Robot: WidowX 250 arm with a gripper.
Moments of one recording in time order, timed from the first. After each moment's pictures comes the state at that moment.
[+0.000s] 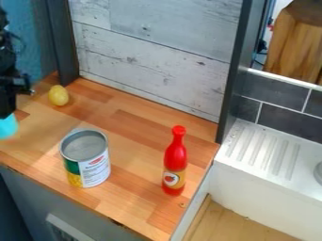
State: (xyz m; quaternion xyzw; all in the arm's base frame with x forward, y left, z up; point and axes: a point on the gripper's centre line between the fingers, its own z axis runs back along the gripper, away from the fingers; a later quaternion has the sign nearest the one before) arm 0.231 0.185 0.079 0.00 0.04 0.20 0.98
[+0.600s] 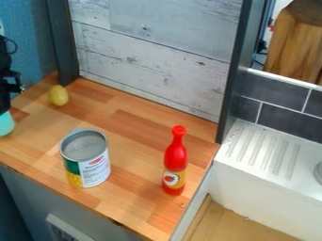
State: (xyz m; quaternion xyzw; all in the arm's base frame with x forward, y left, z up) arm 0.246 0.222 0.059 -0.03 0.06 0.17 0.98
